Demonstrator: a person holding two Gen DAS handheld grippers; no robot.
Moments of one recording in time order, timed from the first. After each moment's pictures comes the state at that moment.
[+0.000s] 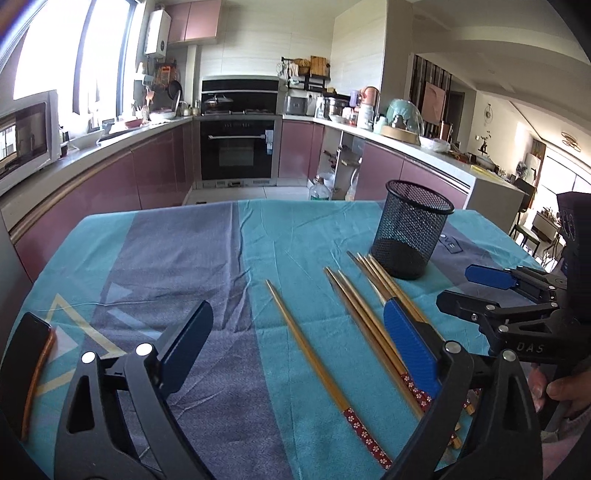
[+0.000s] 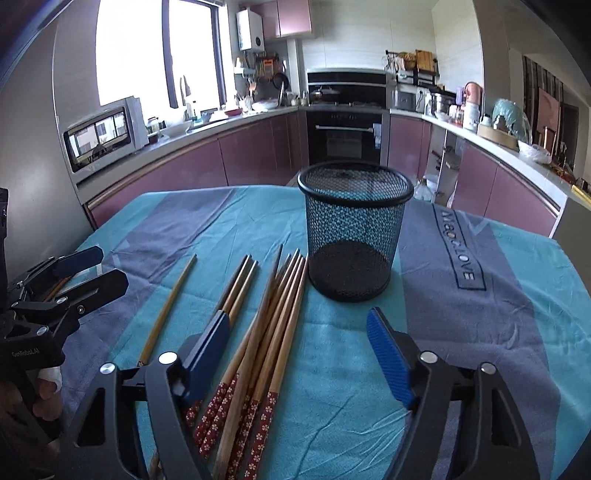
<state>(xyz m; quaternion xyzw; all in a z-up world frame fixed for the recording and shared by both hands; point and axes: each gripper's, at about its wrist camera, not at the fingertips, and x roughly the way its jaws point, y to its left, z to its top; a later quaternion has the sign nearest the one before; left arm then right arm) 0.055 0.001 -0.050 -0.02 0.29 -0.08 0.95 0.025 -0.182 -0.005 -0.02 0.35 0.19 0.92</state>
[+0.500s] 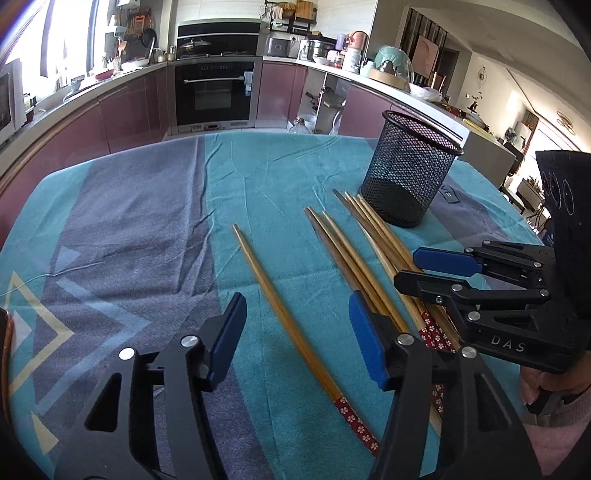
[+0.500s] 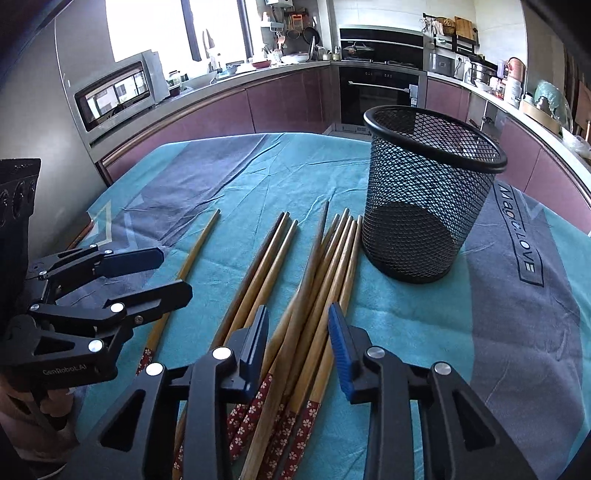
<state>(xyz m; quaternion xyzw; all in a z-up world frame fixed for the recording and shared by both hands) 0.109 -0.017 -0.095 -0.03 0.40 -0.12 0.91 0.048 -0.148 -0.026 -0.06 0.43 0.24 0.87</state>
